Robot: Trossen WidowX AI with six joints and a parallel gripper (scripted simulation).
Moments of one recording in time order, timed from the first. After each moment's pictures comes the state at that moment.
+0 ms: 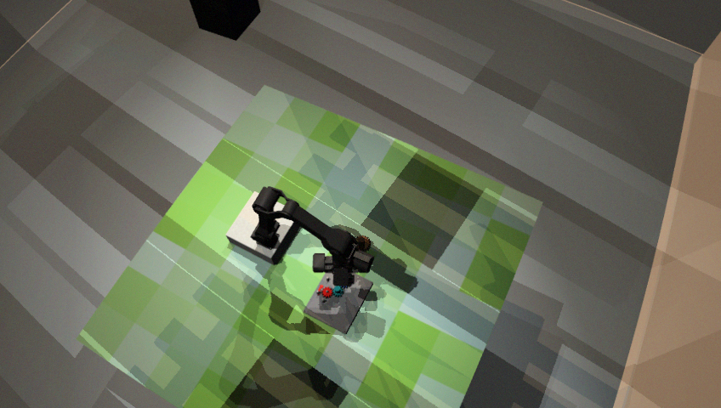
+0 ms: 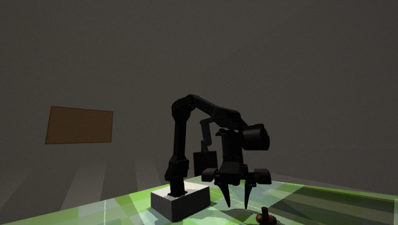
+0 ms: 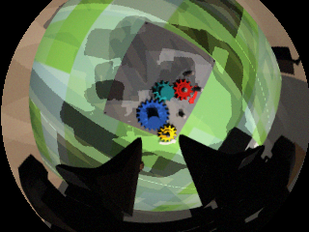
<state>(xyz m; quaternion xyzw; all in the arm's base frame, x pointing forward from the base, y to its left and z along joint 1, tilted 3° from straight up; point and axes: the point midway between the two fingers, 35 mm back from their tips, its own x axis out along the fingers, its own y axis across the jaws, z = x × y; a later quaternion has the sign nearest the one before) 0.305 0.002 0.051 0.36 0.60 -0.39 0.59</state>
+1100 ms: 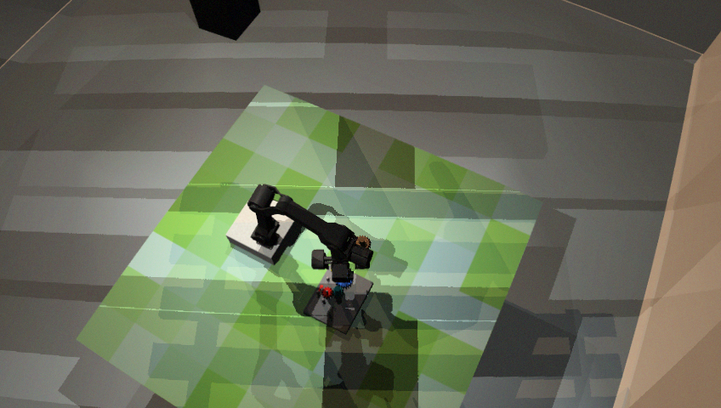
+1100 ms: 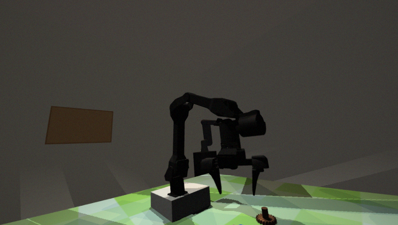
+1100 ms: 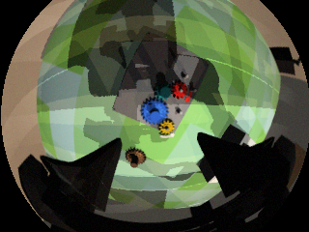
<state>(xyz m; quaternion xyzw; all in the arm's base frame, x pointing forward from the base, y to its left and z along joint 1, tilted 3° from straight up) 0.306 0.002 0.084 0.37 0.60 -0.38 0.60</state>
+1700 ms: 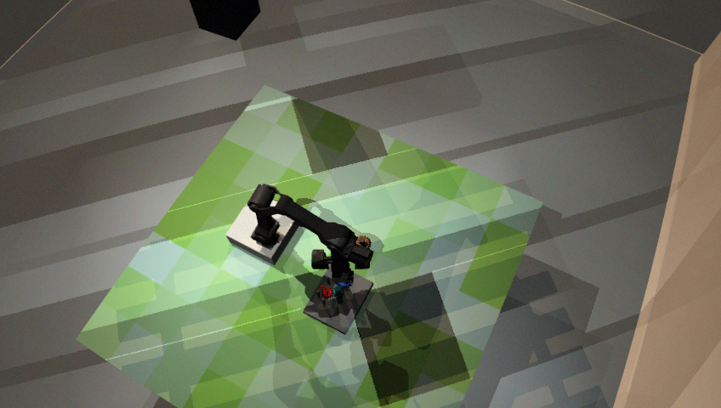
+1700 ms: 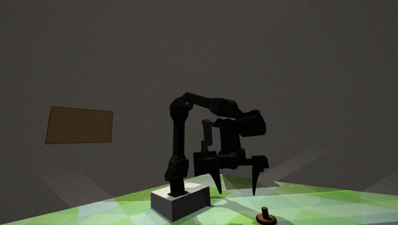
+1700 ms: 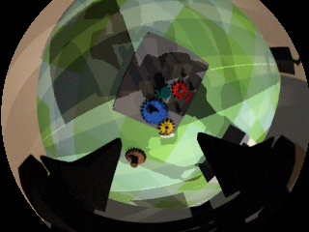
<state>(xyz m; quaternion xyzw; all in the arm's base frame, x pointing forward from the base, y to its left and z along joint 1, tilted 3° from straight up) 0.306 0.003 0.084 0.37 0.60 -0.38 0.60</state>
